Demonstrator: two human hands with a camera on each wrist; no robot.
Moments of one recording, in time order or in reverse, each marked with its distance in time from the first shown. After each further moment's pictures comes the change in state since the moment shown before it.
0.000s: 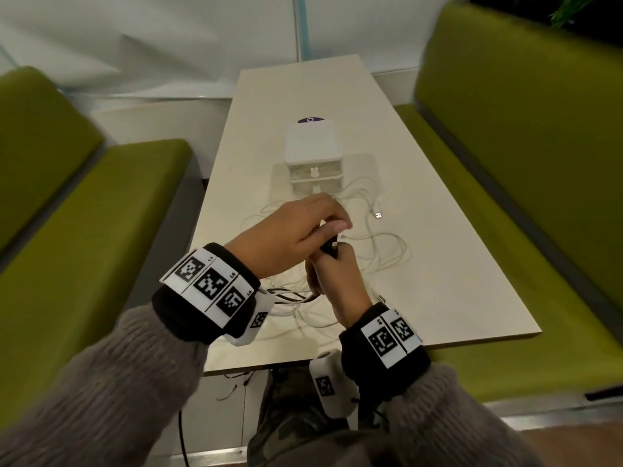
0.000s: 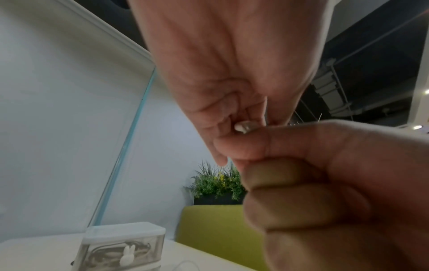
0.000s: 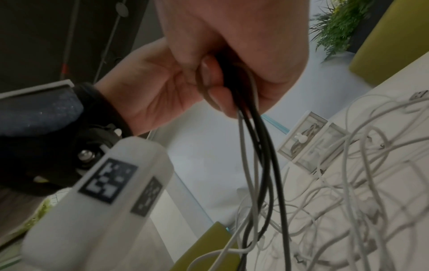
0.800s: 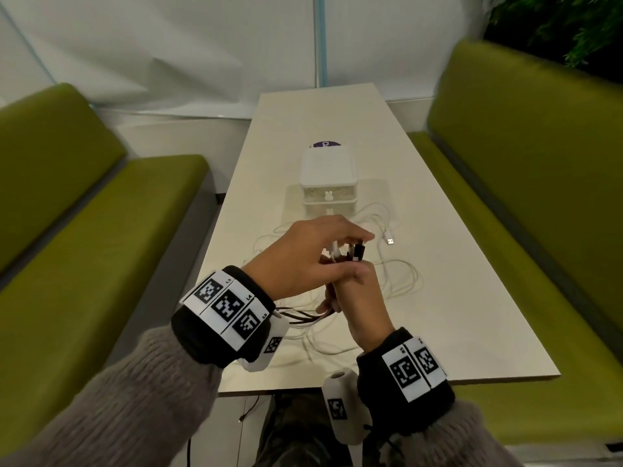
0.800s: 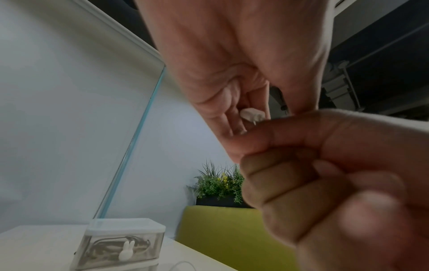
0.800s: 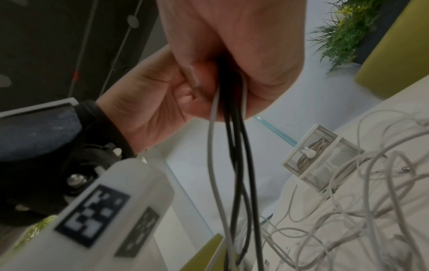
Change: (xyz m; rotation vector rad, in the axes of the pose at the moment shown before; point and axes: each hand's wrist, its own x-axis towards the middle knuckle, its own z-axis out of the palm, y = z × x) left_hand 0.000 0.004 -0.004 -0.111 0.122 -0.040; right_hand 0.004 -0.012 -0.006 -0.001 -0.035 -0.024
